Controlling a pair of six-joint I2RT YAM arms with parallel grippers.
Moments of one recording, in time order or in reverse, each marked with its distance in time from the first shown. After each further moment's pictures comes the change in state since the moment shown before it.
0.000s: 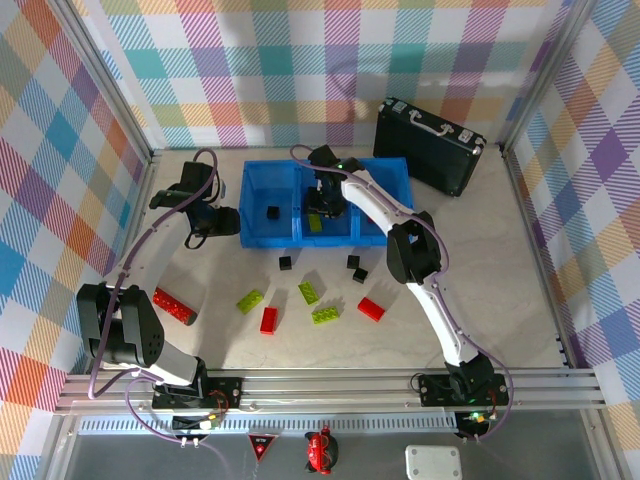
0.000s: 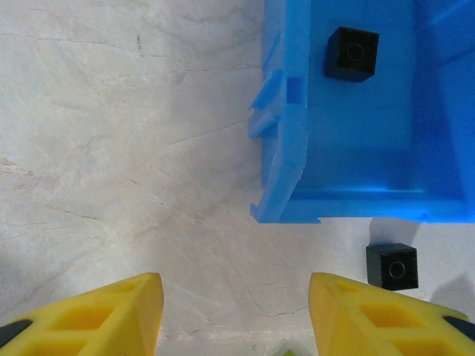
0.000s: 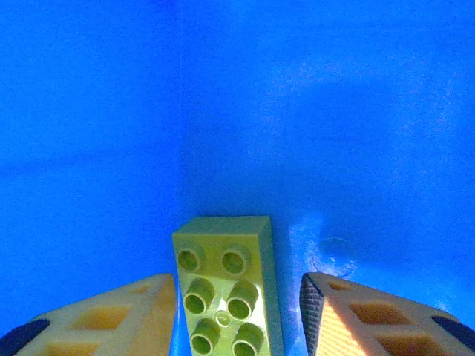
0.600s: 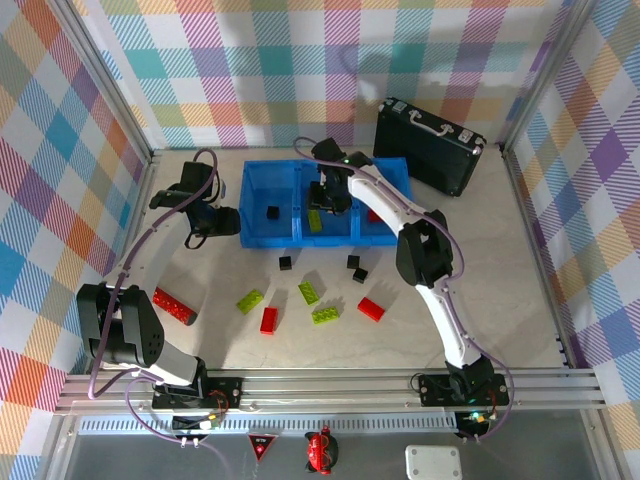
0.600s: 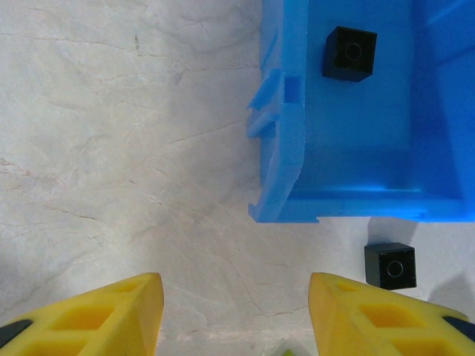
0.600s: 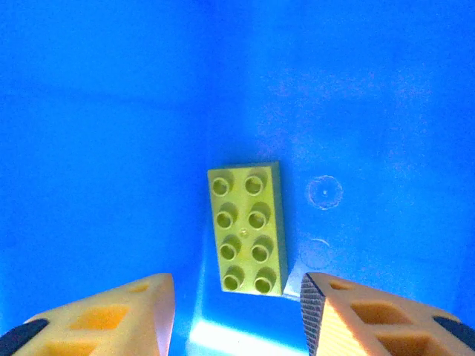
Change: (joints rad) left arm 0.000 0.000 0.000 0.000 0.007 0.000; right arm 0.002 -0.162 -0.127 0.003 -0.001 -0.009
